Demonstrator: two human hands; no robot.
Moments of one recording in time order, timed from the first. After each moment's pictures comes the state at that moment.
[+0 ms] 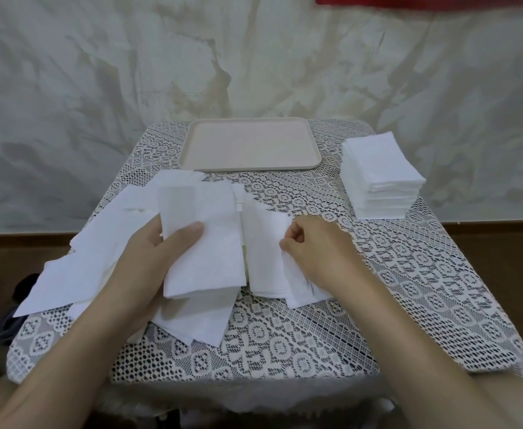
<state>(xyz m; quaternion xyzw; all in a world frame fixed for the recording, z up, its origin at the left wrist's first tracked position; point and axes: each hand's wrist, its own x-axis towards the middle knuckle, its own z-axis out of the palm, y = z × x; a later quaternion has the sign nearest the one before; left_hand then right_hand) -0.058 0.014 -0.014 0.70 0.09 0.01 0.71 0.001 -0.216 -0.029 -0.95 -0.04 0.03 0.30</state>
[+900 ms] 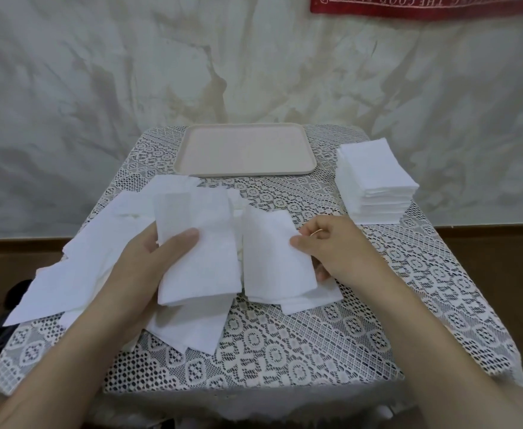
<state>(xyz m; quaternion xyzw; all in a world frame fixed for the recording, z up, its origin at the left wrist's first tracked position) -0.057 0.014 -0.015 0.69 0.10 0.00 0.72 0.002 -0.249 -0.022 -0.84 0.01 0.08 0.53</state>
